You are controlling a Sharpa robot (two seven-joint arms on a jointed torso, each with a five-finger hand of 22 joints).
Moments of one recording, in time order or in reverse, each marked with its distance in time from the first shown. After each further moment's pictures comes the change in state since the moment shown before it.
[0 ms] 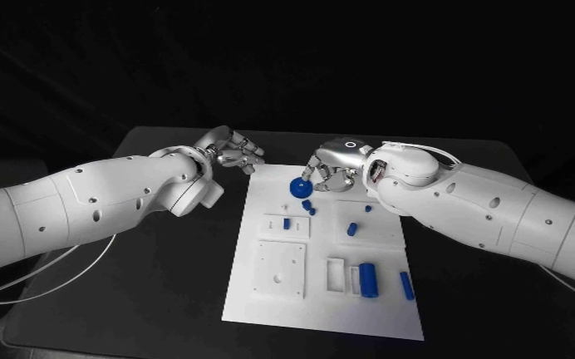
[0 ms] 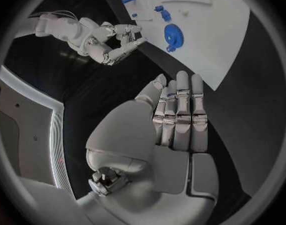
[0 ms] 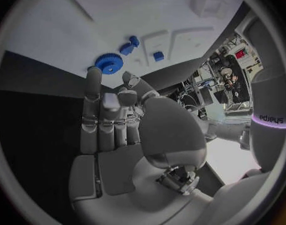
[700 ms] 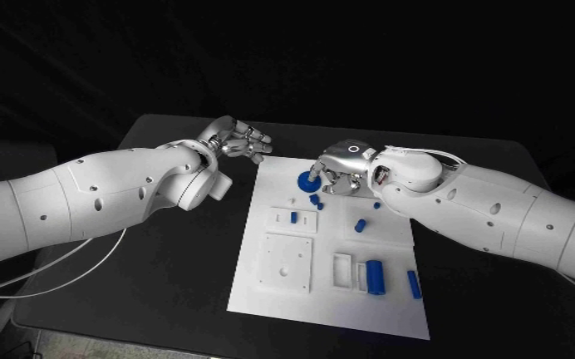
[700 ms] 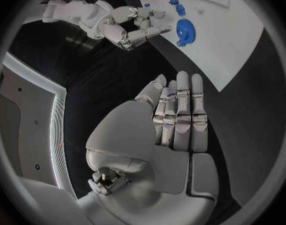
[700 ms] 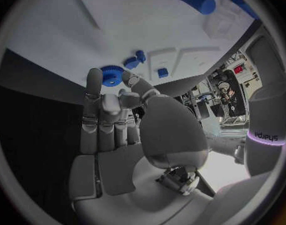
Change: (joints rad) left arm 0.003 -0.008 0.010 0.037 0.123 -0.035 0.075; left_hand 0.003 -0.003 0.003 0.008 0.000 0.000 0.000 0.000 0.000 0.000 0.000 0.000 0.000 -0.011 0.004 0.000 0.018 0.000 0.000 0.000 0.000 -0.008; right arm 0.003 0.002 -0.050 -0.017 -0.095 -0.034 0.003; right_hand 0.010 -0.030 0.042 0.004 -0.012 -0.050 -0.026 0.000 -0.001 0.024 0.000 -0.003 0.031 0.014 0.004 -0.004 0.046 0.000 0.012 0.003 -0.043 0.109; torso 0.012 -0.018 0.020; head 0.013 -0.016
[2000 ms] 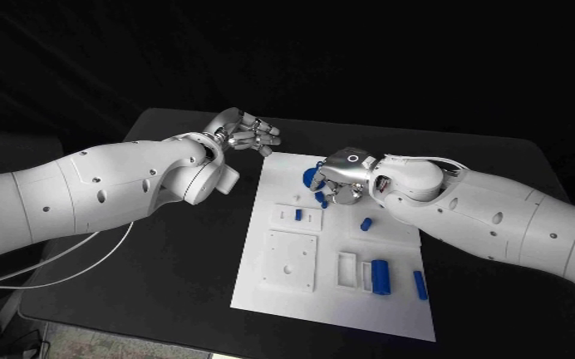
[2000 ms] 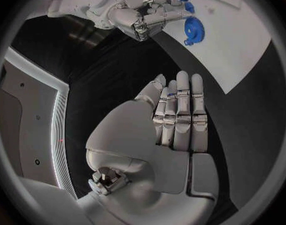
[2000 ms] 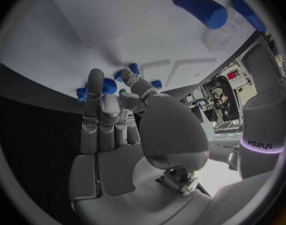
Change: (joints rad) left arm 0.021 0.002 0.003 0.027 0.033 -0.003 0.025; left_hand 0.000 0.000 -0.008 0.008 -0.012 0.004 -0.004 0.000 0.000 0.009 -0.009 0.000 0.000 0.000 0.000 0.004 0.014 0.000 0.000 0.000 0.000 -0.012; right arm 0.001 -0.006 -0.040 0.021 -0.047 -0.009 0.021; right_hand 0.020 -0.019 0.032 0.005 -0.074 0.008 -0.003 0.000 0.000 0.011 0.011 0.016 0.017 0.007 0.007 0.013 0.023 0.016 0.036 0.010 -0.132 0.188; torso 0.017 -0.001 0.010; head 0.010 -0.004
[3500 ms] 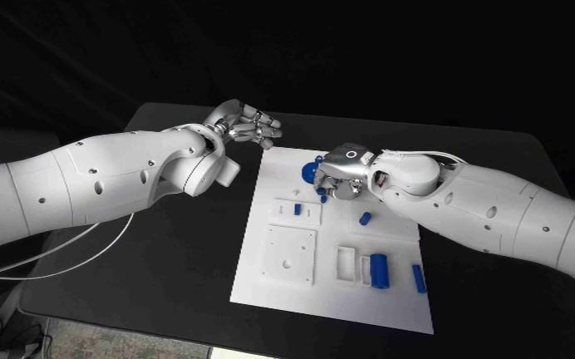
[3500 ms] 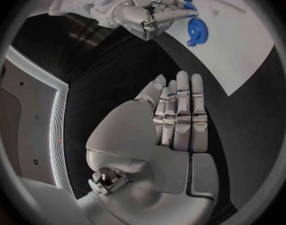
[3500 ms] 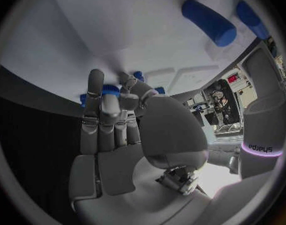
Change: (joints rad) left arm 0.017 0.002 0.001 0.011 0.004 0.008 -0.026; left_hand 0.013 0.002 -0.001 0.019 -0.004 0.000 0.000 0.000 0.000 0.000 0.000 0.000 0.000 0.000 0.000 0.000 0.006 0.000 0.007 0.000 0.000 -0.025; right arm 0.000 0.016 -0.007 -0.031 -0.030 0.015 -0.001; right_hand -0.017 0.009 0.047 -0.002 -0.025 0.112 0.021 0.000 0.001 -0.015 0.015 0.023 -0.008 -0.004 0.004 0.004 -0.003 0.000 0.035 0.004 -0.112 0.130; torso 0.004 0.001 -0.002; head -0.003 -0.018
